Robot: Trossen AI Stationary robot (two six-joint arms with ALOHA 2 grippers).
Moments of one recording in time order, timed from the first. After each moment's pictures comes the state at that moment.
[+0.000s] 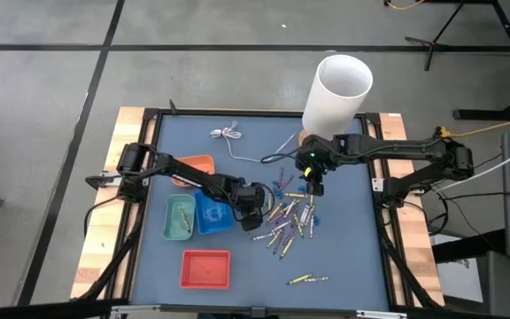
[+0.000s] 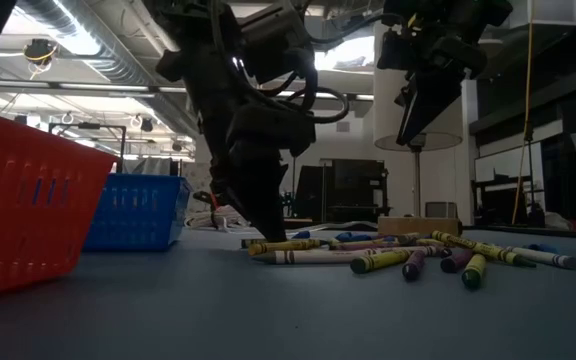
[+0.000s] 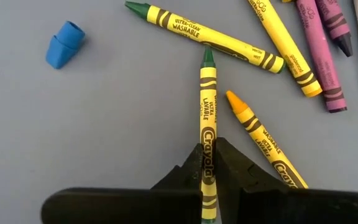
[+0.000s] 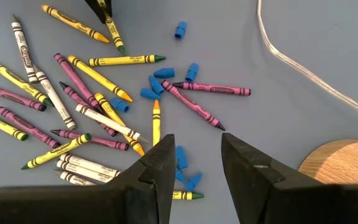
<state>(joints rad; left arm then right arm) -0.08 1.96 1.19 -0.35 -0.11 -0.47 -0.16 1.36 1.04 -0.75 -0.07 -0.11</state>
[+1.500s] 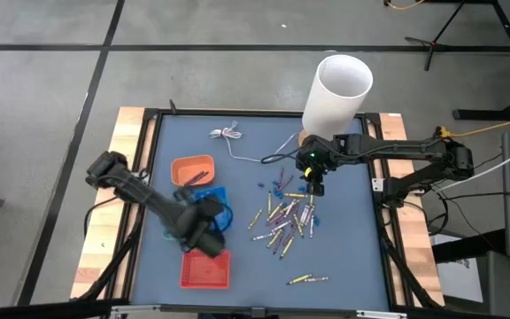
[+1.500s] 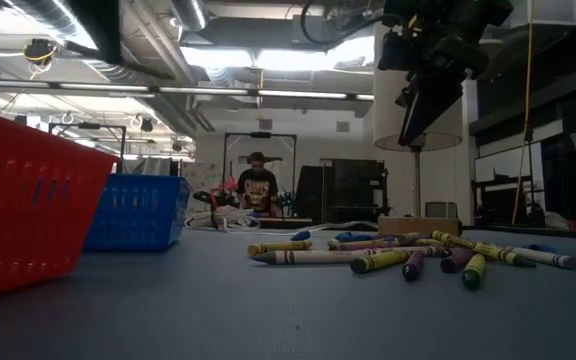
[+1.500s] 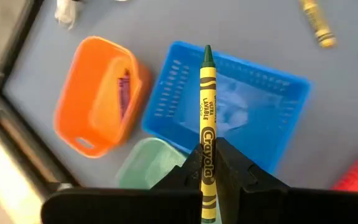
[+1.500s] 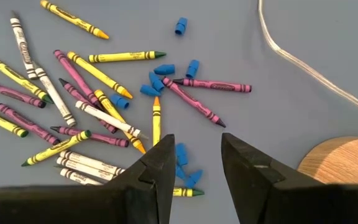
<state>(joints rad) -0.55 1.76 1.60 -1.56 -0.48 -1.21 -0.16 1.36 1.04 -0.76 -0.07 -0.11</state>
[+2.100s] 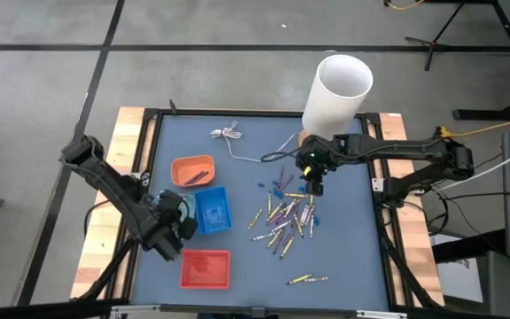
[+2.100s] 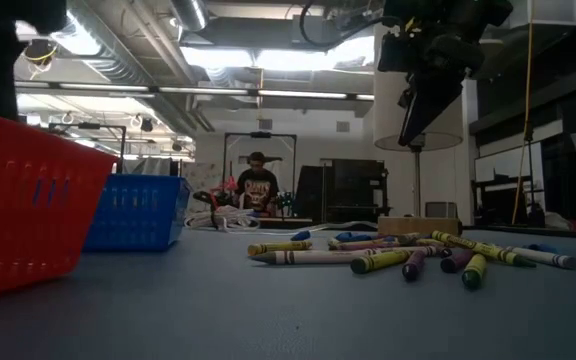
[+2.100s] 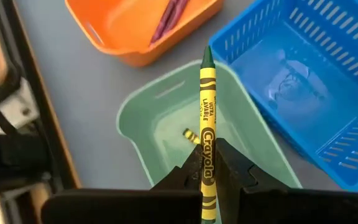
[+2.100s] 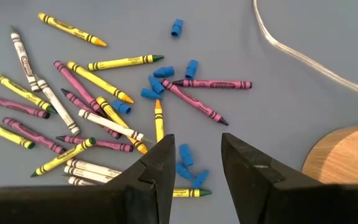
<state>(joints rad) -0.74 1.46 1.01 -1.35 -0.45 -1.93 -0.16 1.36 1.04 -0.76 -0.07 -0.03</state>
